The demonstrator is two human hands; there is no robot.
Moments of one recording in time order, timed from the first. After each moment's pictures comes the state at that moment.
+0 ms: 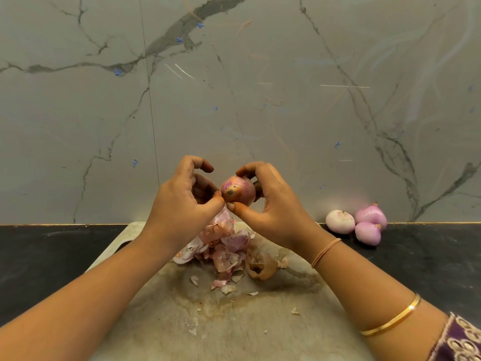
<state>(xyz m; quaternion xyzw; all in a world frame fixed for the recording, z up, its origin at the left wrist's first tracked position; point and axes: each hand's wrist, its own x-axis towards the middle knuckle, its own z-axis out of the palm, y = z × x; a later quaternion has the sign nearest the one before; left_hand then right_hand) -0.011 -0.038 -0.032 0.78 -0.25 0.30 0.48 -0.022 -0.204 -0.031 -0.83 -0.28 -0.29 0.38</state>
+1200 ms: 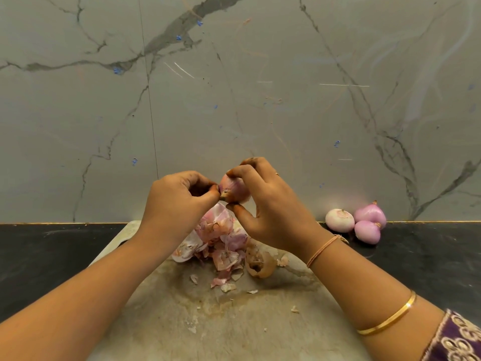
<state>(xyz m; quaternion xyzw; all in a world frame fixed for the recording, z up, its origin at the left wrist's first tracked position) -0.011 -0.038 -0.028 0.81 -0.17 0.31 0.47 -0.017 -0.203 -0.033 -0.84 -0.32 -0.41 0.16</state>
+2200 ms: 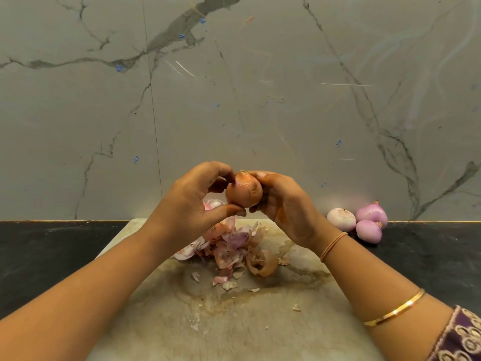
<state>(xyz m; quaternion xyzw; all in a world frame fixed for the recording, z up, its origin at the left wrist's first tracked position) -0.003 -0.032 -0.033 0.77 -0.41 0.29 0.40 -0.017 -0.211 -0.029 -0.71 -0.21 -0.07 0.67</state>
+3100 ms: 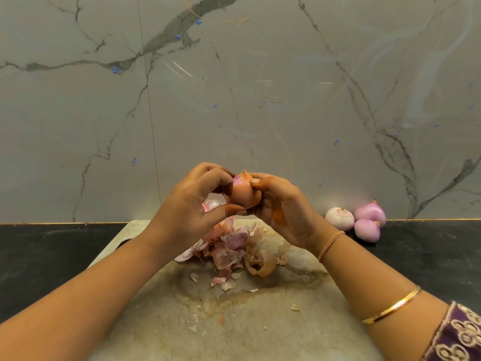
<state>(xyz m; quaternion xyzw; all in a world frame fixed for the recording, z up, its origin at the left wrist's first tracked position) 0.000 -0.033 -0.039 0.76 -0.42 0.30 0.39 -0.018 -0.211 -0.030 -0.69 -0.19 -0.03 0.69</state>
